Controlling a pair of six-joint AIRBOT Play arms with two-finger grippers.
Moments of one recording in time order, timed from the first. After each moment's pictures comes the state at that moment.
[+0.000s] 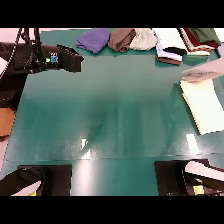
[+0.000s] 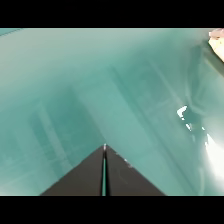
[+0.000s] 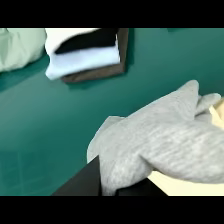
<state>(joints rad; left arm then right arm) -0.51 -1.07 1.48 1.38 -0.94 -1.61 -0.72 -1.26 1.53 -0.95 1.20 1.35</state>
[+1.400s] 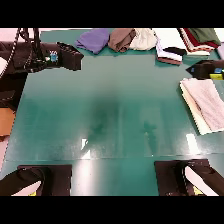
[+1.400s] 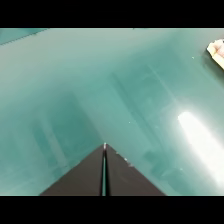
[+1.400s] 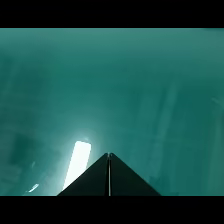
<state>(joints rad) -0.51 -1.07 1.48 1.38 -0.91 -1.60 -0.10 -0.88 1.22 -1.13 1.17 1.33</state>
